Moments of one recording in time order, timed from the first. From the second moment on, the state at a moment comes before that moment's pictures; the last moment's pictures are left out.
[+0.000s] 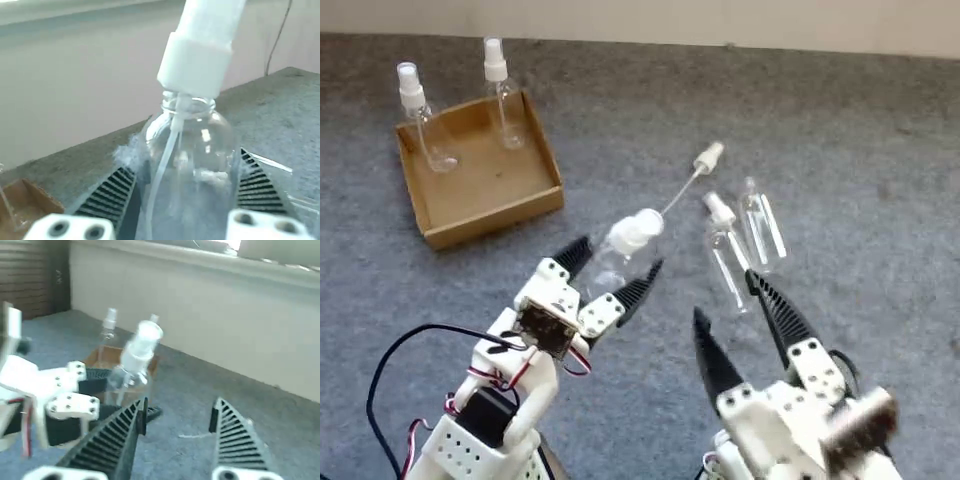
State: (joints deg) left arm 25.9 -103.4 96.0 15.5 -2.3; right arm -34.1 -104.4 42.9 74.9 7.0
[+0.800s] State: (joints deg) left arm 17.5 -103.4 96.0 12.2 -2.3; right arm -1.0 -104.8 56.7 72.7 7.0
